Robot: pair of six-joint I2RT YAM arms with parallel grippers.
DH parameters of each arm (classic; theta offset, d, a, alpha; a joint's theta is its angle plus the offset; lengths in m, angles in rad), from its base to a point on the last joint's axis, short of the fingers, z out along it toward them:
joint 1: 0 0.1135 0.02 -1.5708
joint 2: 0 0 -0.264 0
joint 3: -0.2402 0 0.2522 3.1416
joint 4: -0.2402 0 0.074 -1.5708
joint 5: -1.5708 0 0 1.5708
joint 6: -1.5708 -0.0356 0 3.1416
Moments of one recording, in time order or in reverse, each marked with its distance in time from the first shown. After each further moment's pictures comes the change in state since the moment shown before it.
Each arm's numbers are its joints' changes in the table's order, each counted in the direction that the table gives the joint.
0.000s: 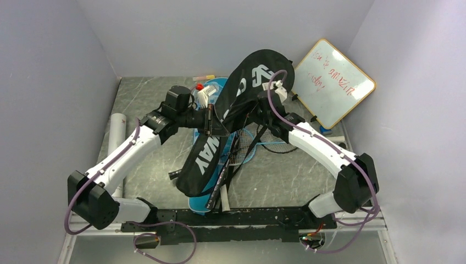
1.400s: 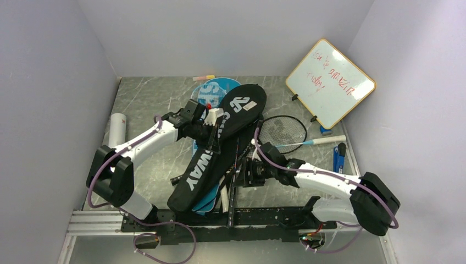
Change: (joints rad) left arm -0.011 0.219 0.085 -0.186 0.241 -0.301; right arm 0.221 -0.269 0.631 0.129 0.621 0.160
